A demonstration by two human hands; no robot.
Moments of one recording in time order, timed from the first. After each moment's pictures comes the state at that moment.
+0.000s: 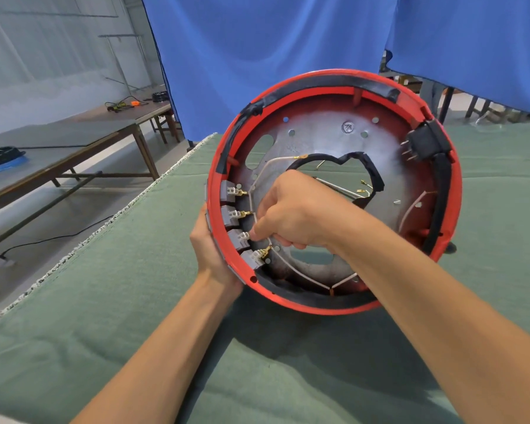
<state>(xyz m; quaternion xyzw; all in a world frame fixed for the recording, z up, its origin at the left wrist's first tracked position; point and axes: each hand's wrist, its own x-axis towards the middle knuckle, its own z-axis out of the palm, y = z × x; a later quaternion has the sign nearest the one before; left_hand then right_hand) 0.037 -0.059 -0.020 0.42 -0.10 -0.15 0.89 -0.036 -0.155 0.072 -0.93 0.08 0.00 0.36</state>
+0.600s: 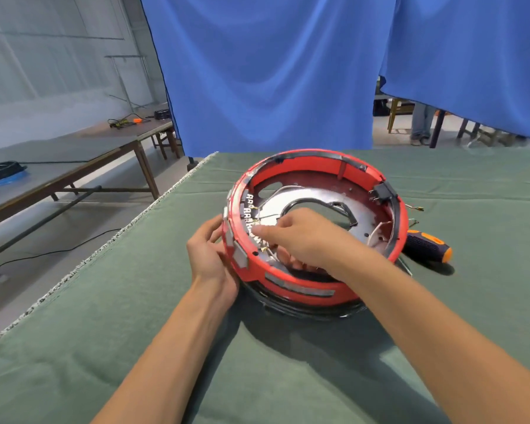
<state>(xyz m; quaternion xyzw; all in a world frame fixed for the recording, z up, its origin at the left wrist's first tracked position) 0.047 -0.057 0.000 0.45 -0.03 -0.16 0.88 -0.021 -0.170 0.045 -0.90 0.12 -0.03 0.42</state>
